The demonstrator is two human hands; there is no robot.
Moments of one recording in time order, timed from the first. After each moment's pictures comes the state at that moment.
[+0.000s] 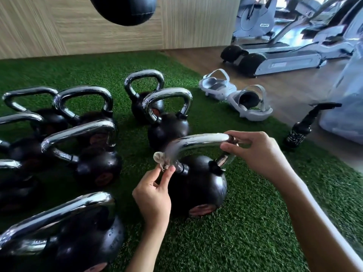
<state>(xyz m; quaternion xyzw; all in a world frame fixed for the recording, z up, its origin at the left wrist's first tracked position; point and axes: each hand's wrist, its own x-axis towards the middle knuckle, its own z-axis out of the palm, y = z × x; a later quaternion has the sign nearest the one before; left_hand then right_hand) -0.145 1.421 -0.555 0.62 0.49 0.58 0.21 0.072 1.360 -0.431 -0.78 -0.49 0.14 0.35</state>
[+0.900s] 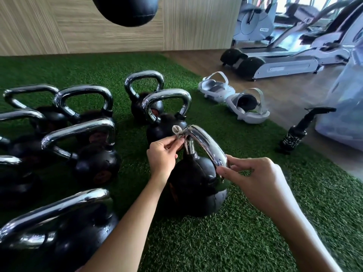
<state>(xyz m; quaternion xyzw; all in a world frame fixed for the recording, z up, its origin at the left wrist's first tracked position) -0.101 1.492 -0.525 0.59 0.47 0.52 0.41 0.041 1.311 -0.442 -0.78 -0.48 0.13 0.37</state>
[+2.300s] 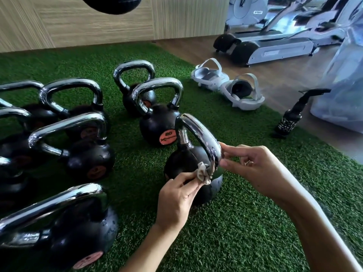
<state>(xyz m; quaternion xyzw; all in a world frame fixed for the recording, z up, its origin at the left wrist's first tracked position) -0.119 1.384 -0.585 0.82 0.28 0.48 0.17 0.067 1.307 -0.463 -0.68 -0.54 0.27 0.42</state>
